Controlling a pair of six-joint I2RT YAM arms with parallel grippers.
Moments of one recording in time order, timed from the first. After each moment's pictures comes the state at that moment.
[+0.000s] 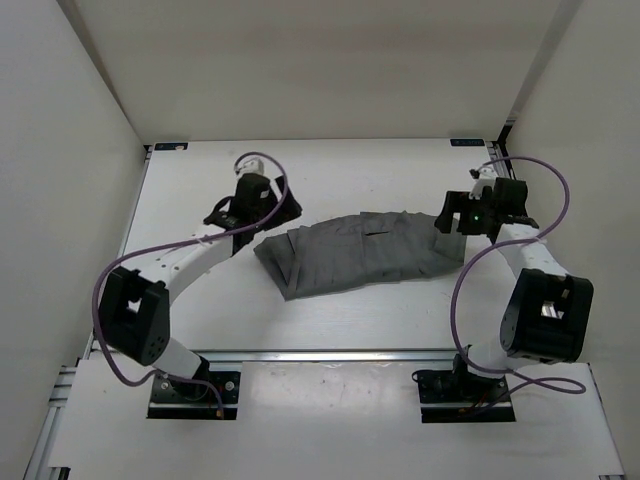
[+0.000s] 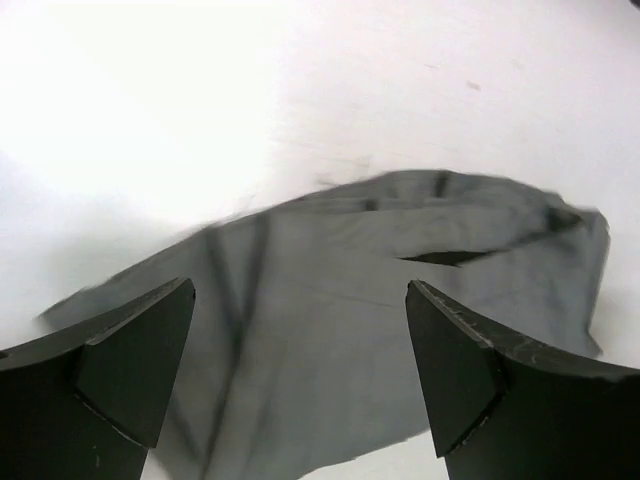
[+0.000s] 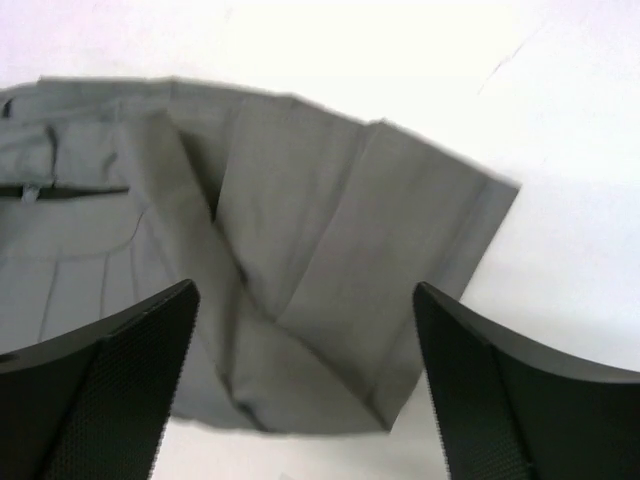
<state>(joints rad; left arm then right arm) -0.45 1.48 1.00 -0.13 -0.12 -0.72 -0.14 1.49 0.95 -0.22 -0.38 -0.07</state>
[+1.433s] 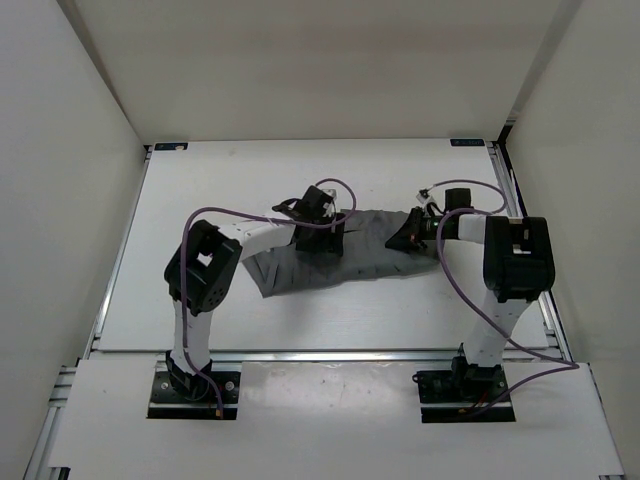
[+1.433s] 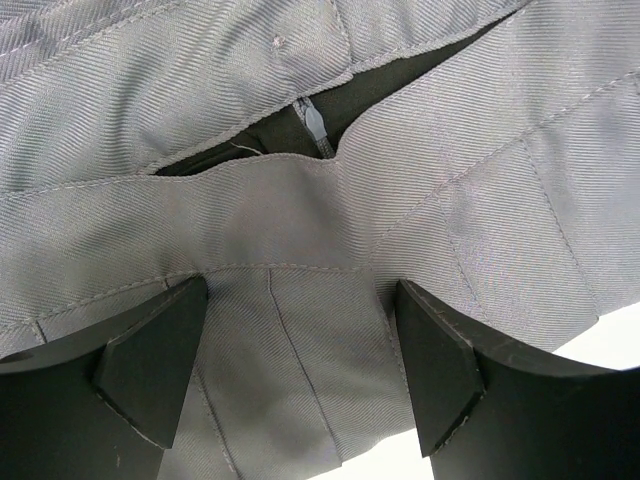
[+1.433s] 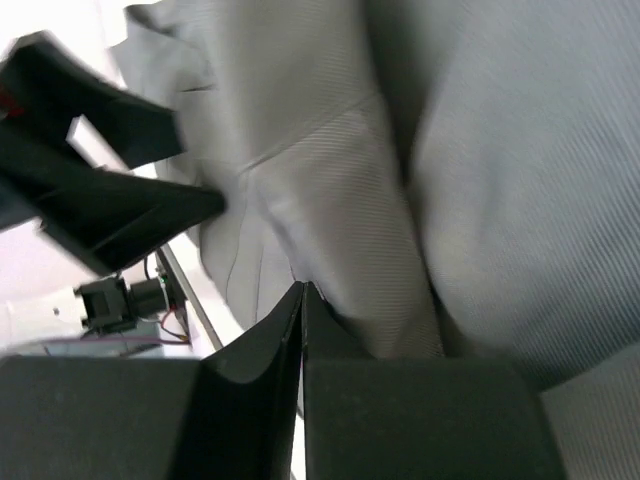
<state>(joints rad) -0.67 1.99 1.36 -0.34 0.04 -0.48 0.00 1.90 1.00 -0.12 -1.00 0.32</state>
